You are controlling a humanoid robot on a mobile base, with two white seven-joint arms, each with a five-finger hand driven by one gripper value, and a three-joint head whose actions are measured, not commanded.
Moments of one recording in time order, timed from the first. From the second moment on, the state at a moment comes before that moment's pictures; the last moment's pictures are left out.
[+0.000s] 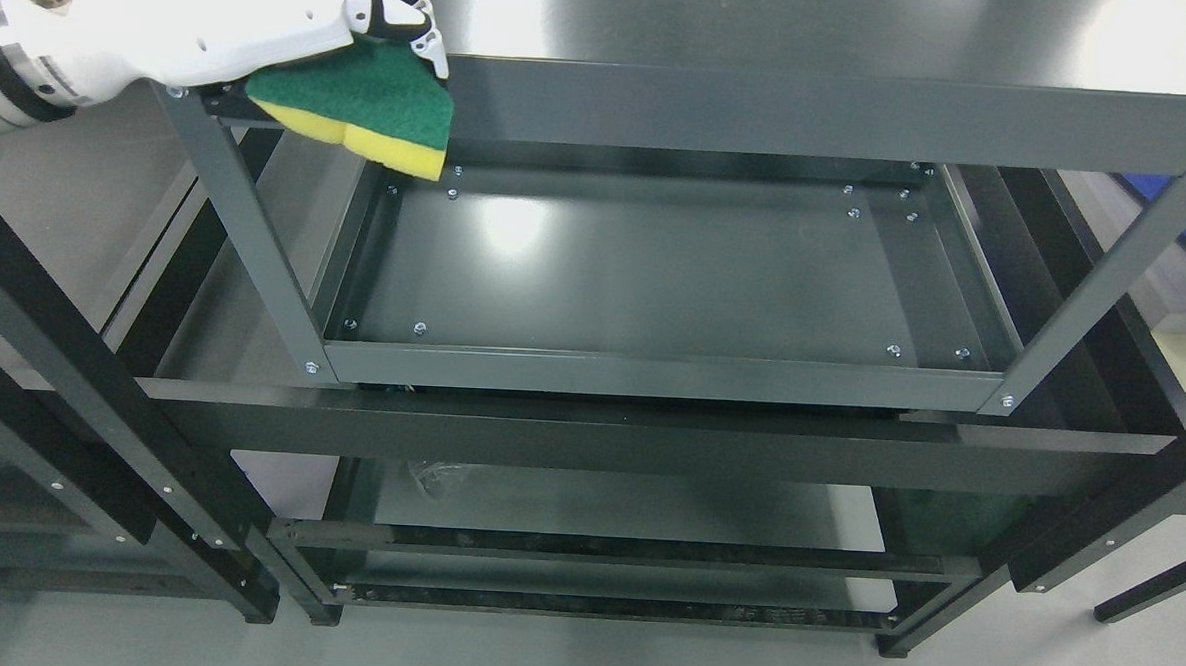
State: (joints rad) left arm -1.00 0.57 -0.11 -1.63 -0.22 -0.79 -0.81; right arm -0.07 0.00 -0.21 0.00 -0.11 0.08 -0.07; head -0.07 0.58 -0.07
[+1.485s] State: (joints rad) left arm -1.26 0.06 -0.75 -1.48 -0.64 -0.42 -0.29; right arm -0.07 0.00 -0.21 0.00 -0.11 0.08 -0.07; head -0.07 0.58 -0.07
